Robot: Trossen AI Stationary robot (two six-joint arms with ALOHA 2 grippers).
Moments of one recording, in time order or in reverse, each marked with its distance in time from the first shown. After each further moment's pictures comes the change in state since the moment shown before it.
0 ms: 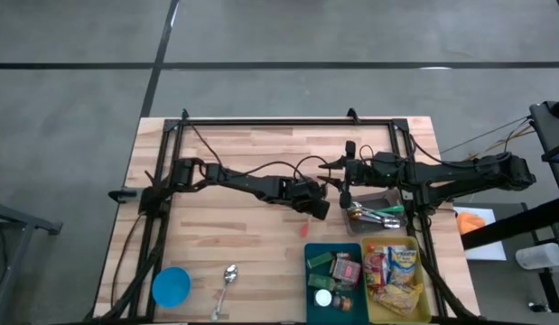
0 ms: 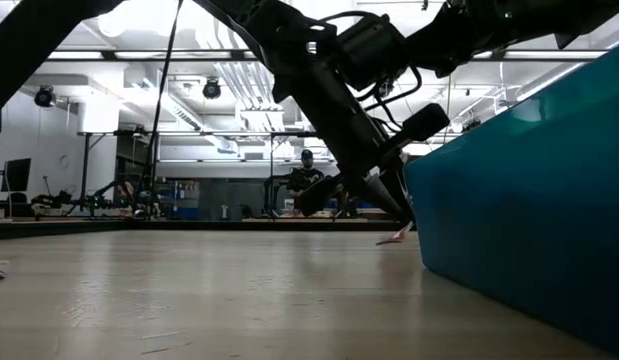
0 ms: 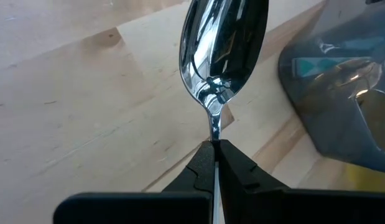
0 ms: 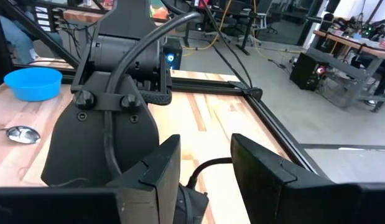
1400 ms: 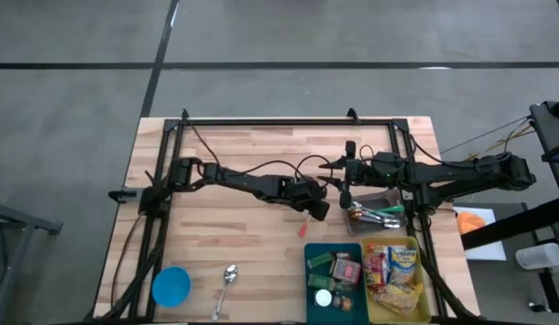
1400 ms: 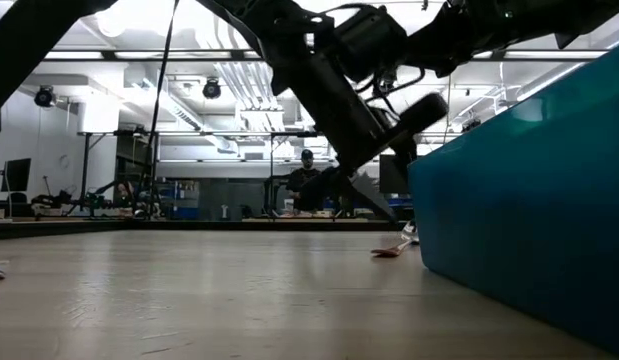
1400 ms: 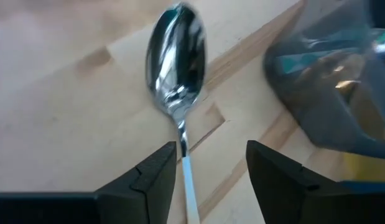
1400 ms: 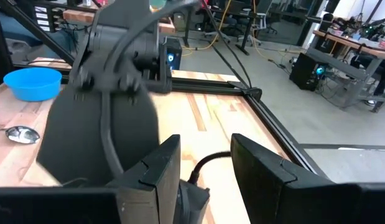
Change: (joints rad) left arm -0.002 -0.019 -0.001 -0.005 -0.009 0.088; right arm 0.000 -0.002 0.000 -0.001 0.001 0.000
